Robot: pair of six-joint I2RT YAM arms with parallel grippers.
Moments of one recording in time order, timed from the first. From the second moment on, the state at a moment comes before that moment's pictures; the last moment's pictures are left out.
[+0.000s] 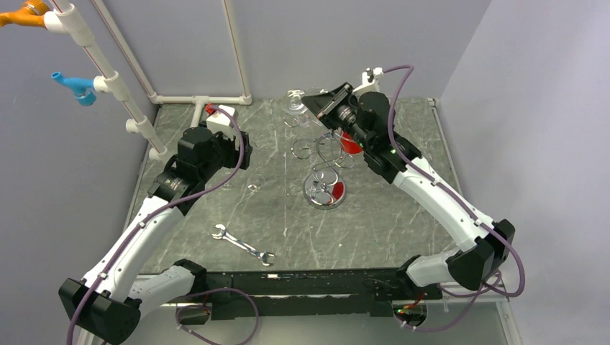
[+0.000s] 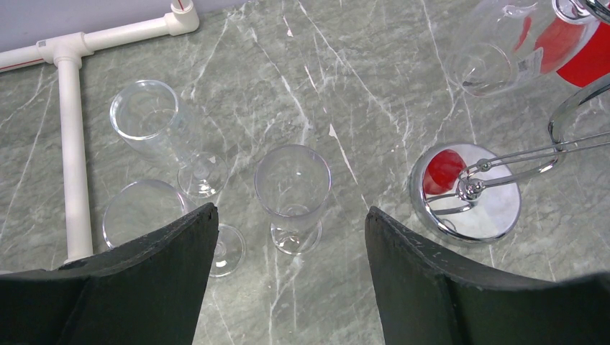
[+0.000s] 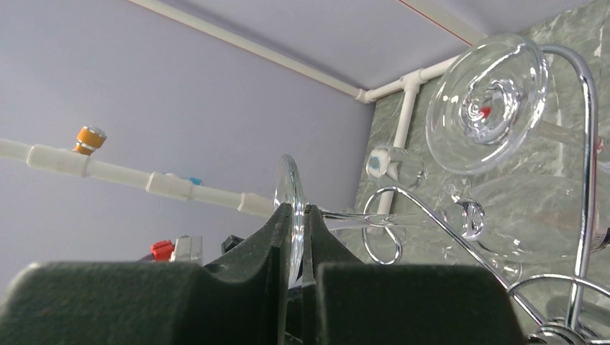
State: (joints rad) left arm -0.42 1.01 1.03 -0.34 -0.08 -0.07; right arm 0.65 1.37 1.42 -0.07 0.08 1.06
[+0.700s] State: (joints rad) left arm -0.42 1.01 1.03 -0.35 -0.08 -0.07; right arm 0.65 1.30 1.33 -0.06 0.03 1.12
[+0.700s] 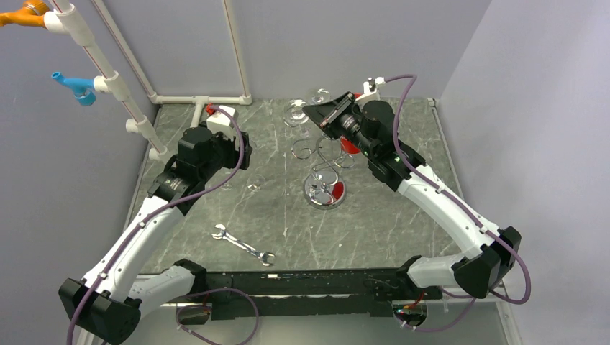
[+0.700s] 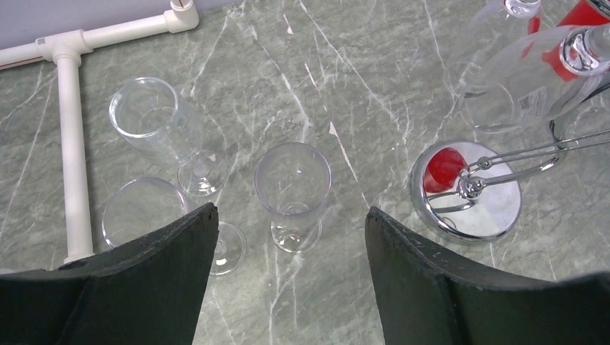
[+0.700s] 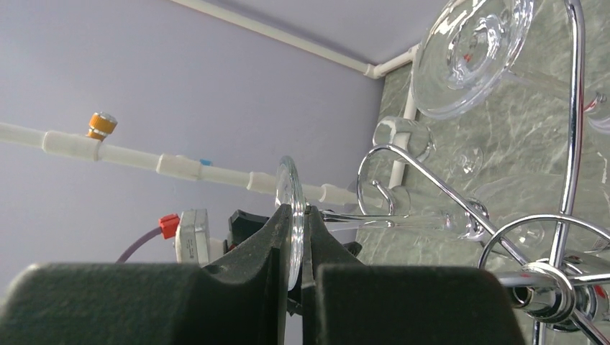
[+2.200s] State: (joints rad) left arm -0.42 1.03 1.03 -0.35 -0.08 -0.06; right arm 0.66 1.29 1.31 -0.06 -0.14 1.16
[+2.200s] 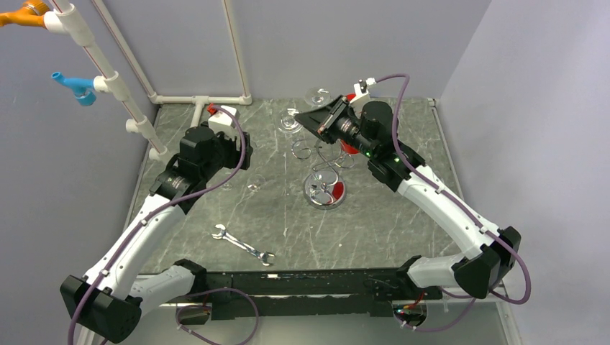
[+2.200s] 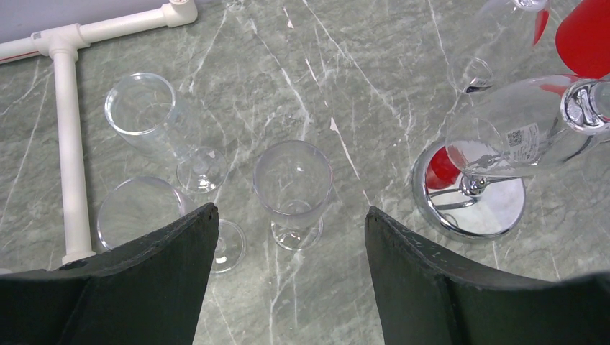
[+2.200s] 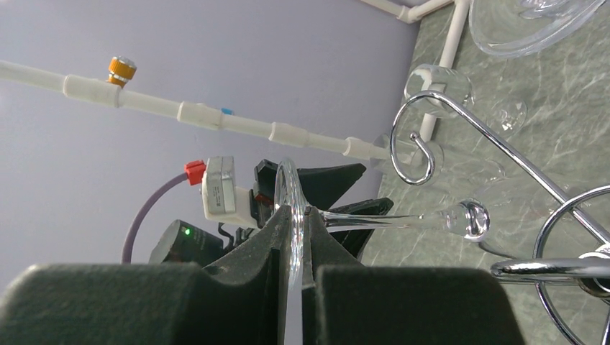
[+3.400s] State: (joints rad) left arm -0.42 0.93 1.07 -0.39 -0.10 -0.05; right arm 0.70 1.34 1.35 -0.07 -0.26 1.09
